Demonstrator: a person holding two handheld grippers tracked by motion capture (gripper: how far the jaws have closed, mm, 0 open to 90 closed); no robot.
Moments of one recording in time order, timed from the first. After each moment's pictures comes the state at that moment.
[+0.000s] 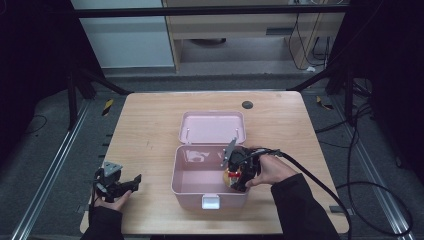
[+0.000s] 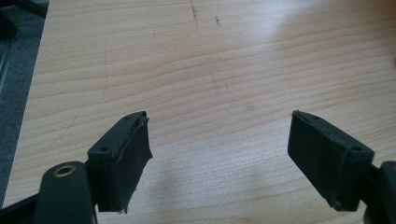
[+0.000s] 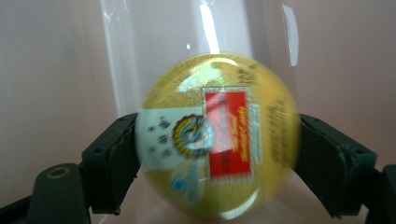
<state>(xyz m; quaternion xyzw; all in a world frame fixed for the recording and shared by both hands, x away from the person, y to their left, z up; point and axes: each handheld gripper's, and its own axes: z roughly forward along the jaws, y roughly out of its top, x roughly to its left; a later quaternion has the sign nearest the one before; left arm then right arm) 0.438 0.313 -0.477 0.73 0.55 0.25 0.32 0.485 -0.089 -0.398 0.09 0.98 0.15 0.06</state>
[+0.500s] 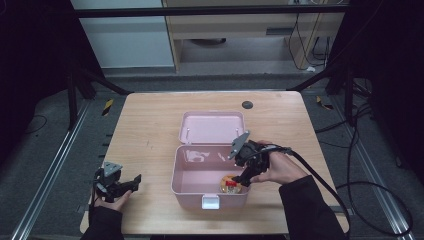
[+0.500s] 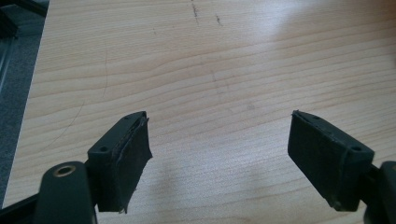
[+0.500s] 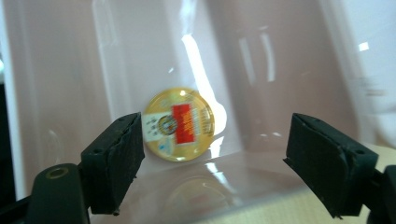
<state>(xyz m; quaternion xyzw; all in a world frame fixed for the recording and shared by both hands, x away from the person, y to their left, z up) 0.438 0.314 -0.477 0.73 0.55 0.25 0.32 0.478 -0.109 -0.367 0.12 0.96 0.23 0.11</state>
